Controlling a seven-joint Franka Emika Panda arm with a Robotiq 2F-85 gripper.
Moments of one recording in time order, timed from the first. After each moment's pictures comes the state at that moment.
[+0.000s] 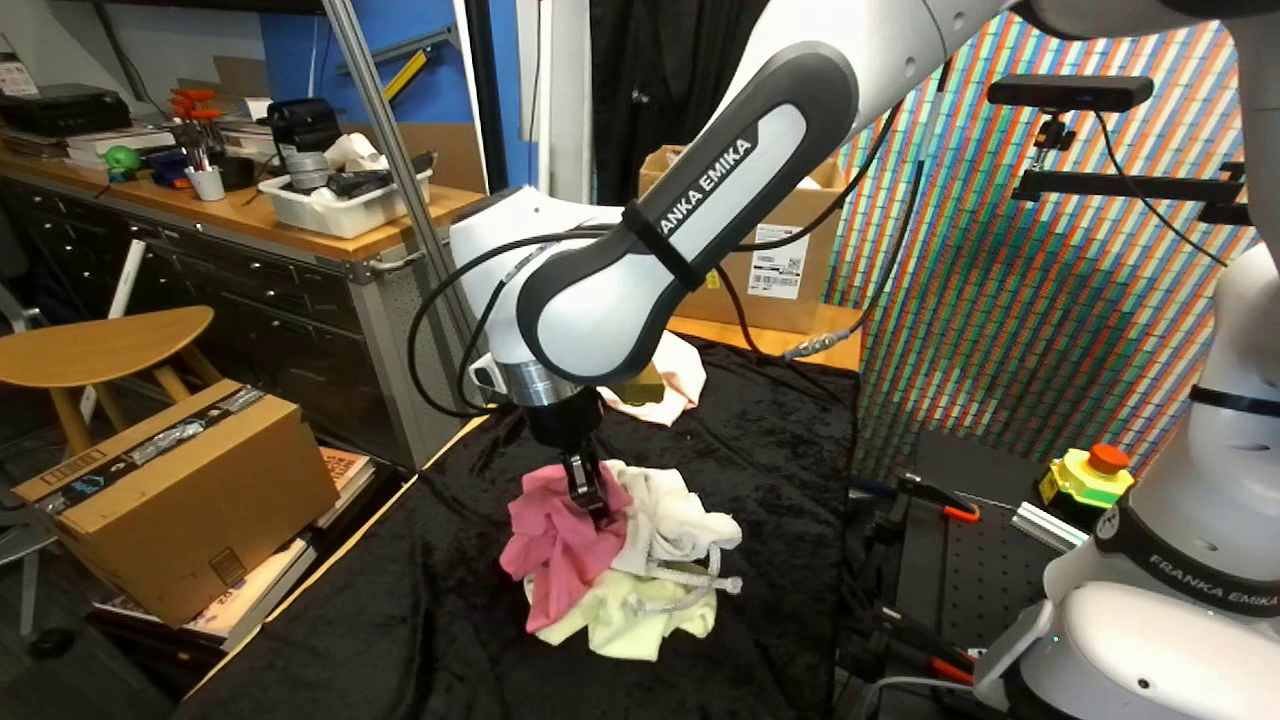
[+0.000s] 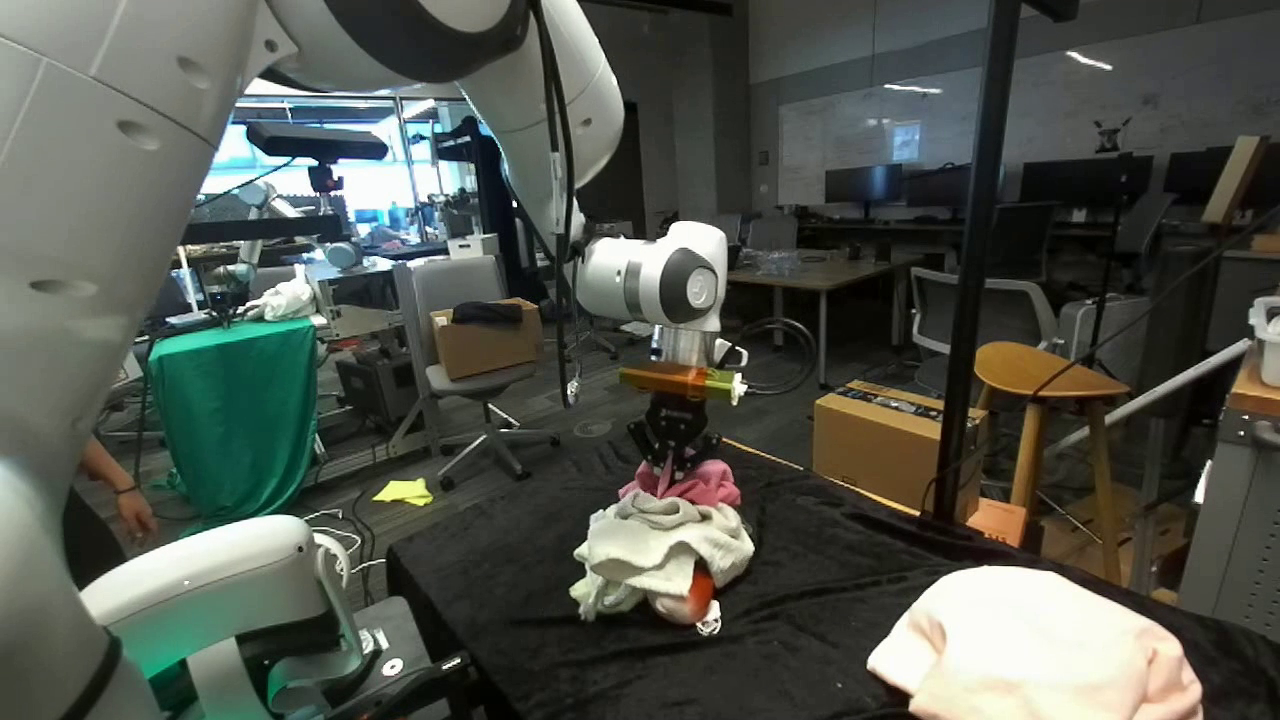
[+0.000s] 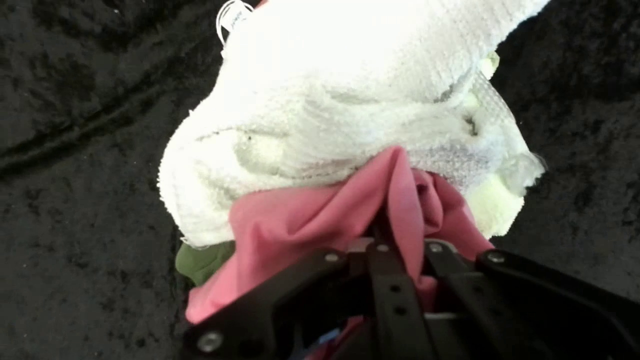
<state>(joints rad) 0.17 0.55 0.20 -1.87 -0.11 2.16 -0.30</state>
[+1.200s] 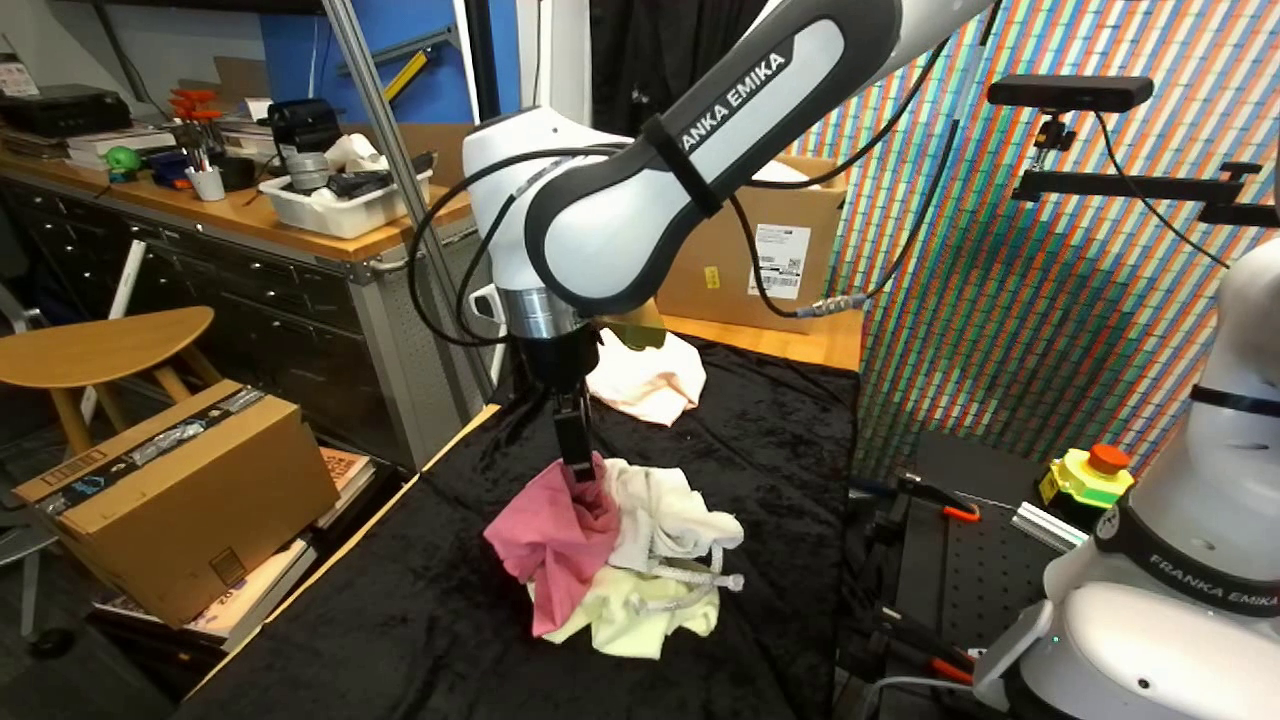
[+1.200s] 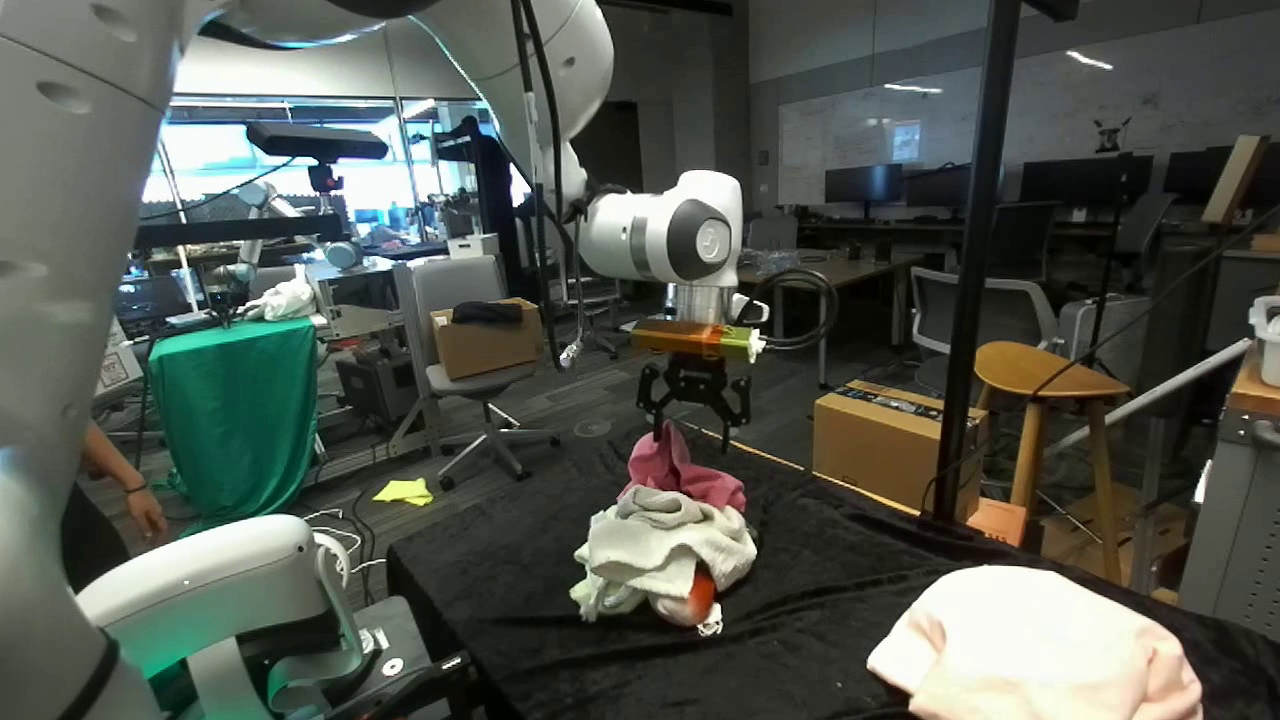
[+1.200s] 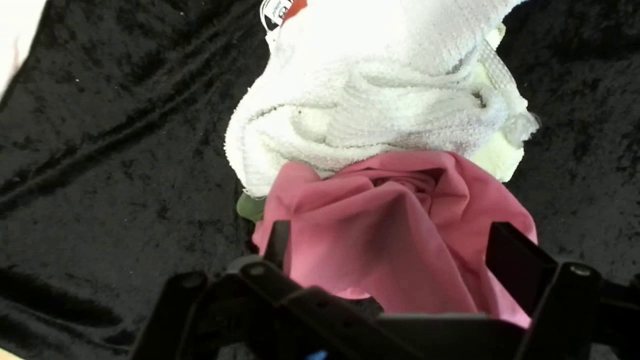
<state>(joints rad) 0.14 0.44 0.19 -1.89 -0.09 2.17 -0.30</state>
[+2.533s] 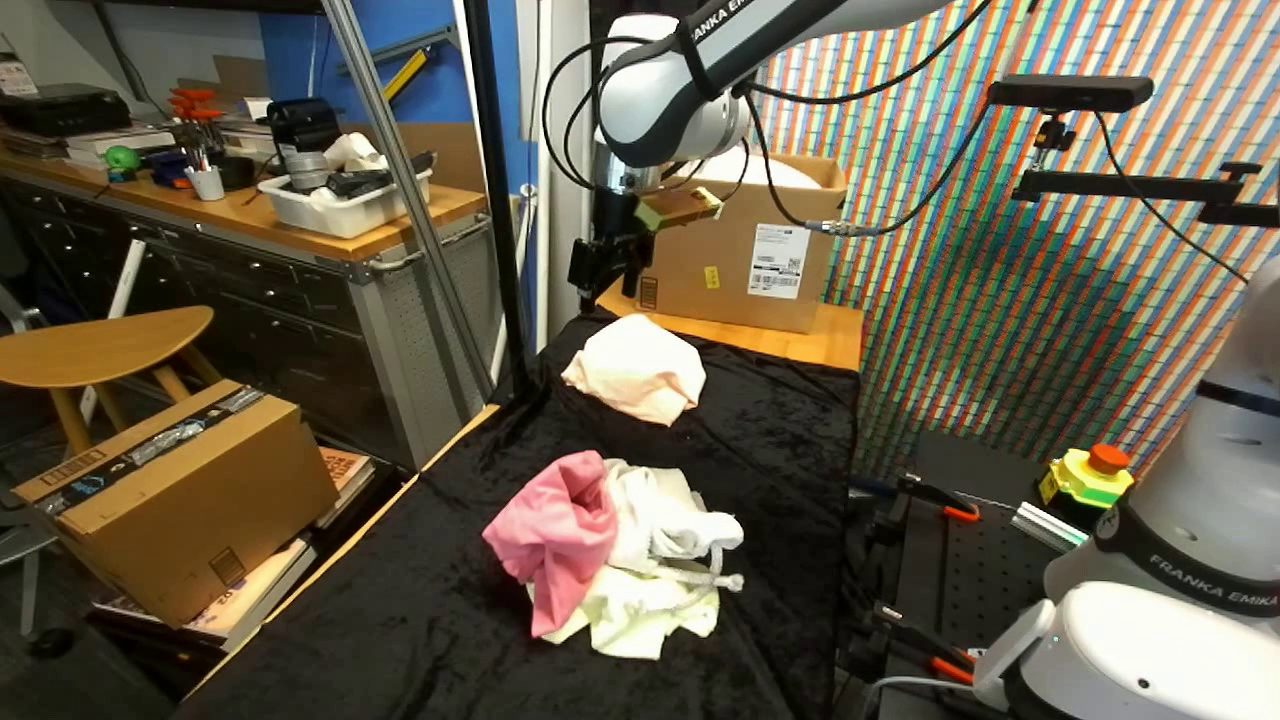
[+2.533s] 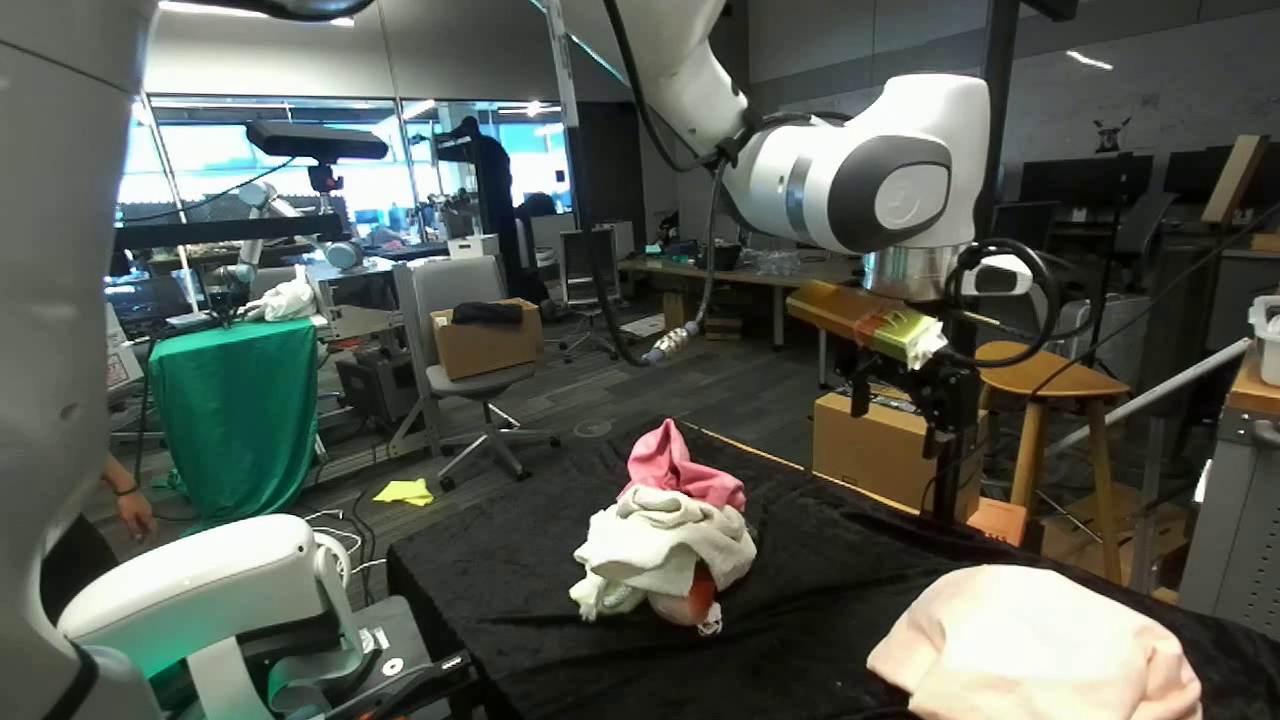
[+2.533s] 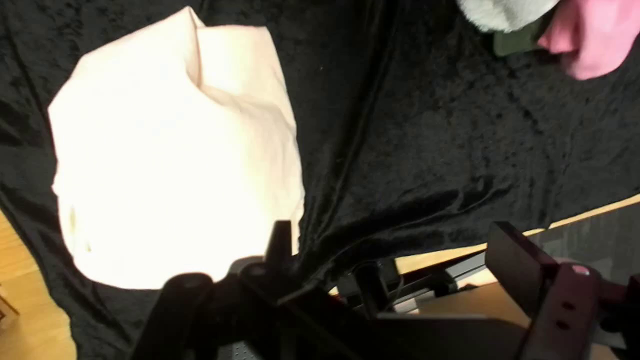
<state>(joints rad) -0.06 0.41 -0.01 -1.82 0.12 2.32 -0.04</state>
